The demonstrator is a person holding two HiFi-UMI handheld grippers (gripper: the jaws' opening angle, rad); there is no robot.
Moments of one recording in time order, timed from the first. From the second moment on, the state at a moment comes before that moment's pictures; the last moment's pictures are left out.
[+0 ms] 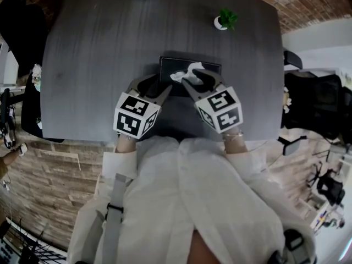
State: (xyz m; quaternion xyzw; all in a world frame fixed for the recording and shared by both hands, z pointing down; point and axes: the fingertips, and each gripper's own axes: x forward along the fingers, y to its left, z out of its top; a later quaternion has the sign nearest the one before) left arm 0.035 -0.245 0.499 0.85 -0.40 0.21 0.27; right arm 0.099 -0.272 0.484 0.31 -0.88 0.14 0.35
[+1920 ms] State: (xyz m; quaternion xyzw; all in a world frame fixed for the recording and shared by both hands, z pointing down) left arm 0.032 -0.240 0.501 0.85 -0.40 0.22 0.26; right arm 0.121 -0.286 0.426 0.40 -0.88 0.15 0.22
